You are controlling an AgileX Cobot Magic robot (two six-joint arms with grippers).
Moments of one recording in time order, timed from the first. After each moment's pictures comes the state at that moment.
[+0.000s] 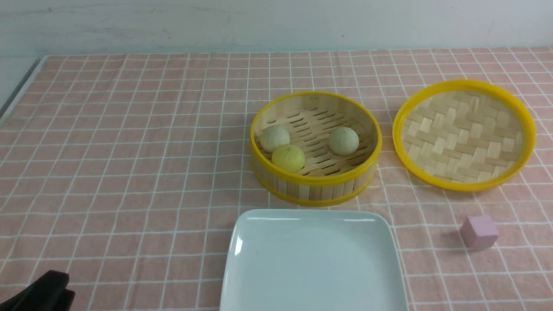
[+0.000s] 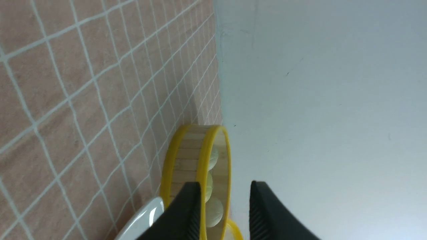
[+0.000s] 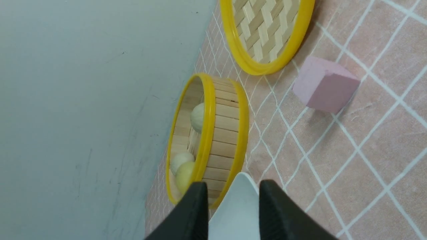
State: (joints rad) right arm 0.06 -0.01 0.02 0.59 0.32 0.68; left arm -0.02 -0.01 0.03 -0.66 0.20 -0.83
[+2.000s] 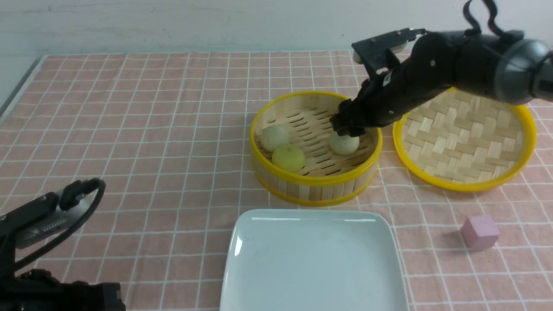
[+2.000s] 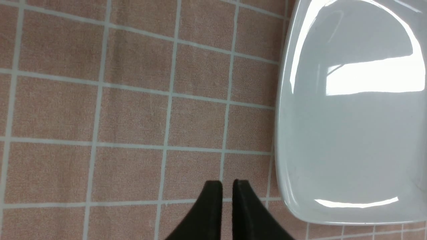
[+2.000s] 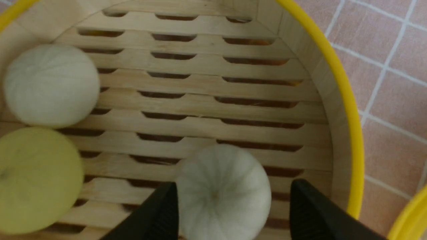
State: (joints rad) right arm 0.37 2.05 -1.60 0.21 0.53 -0.17; left arm -0.02 0.81 -0.47 -0.52 0.86 0.05
